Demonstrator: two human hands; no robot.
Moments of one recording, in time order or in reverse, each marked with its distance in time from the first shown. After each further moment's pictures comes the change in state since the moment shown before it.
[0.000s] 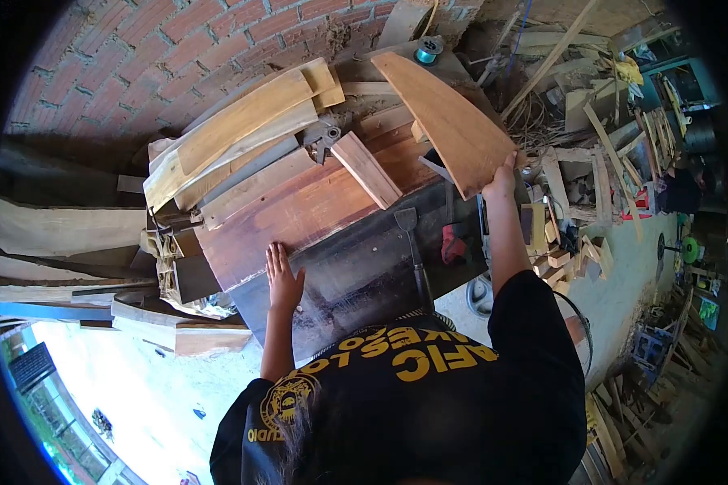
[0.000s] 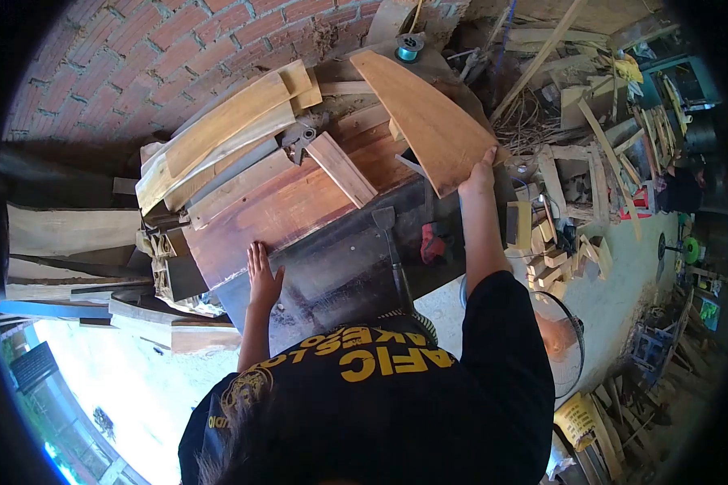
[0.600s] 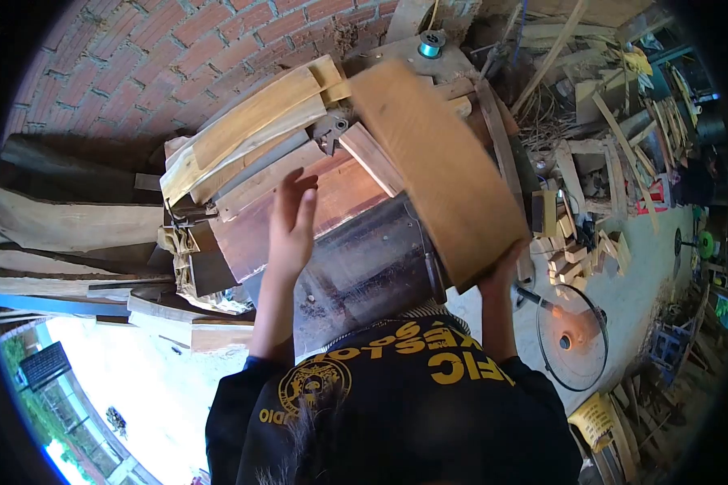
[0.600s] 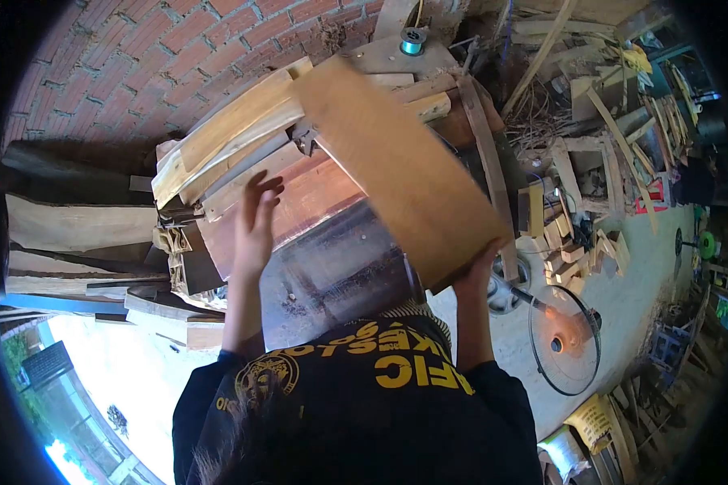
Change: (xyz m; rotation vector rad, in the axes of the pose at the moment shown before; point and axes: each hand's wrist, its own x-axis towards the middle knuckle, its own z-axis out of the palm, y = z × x) left_hand 0.022 0.159 -0.156 -0.914 0.135 0.308; right_hand -0.210 0.044 -0.077 0.071 -0.102 -0.098
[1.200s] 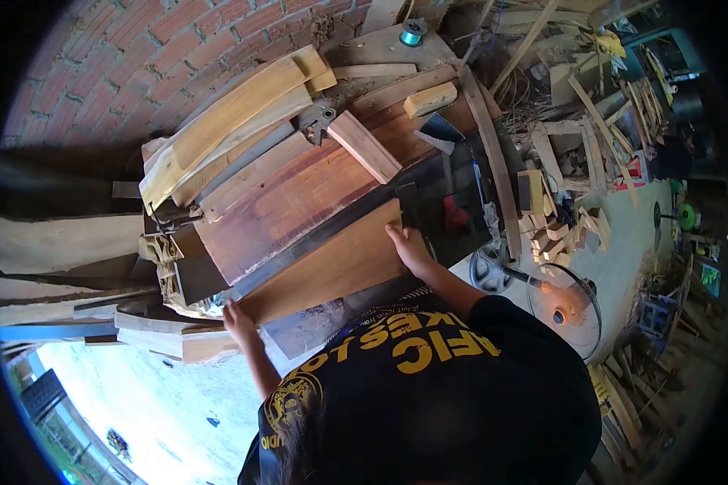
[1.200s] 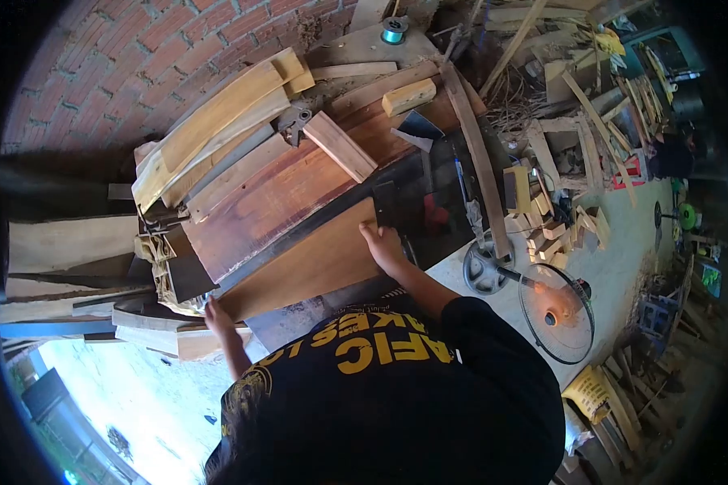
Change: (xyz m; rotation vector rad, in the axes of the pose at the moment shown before) left_hand -0.180 -0.179 -0.141 0.273 0.802 -0.719; right_hand 0.018 0.158 0.020 -1.388 -0.278 0.063
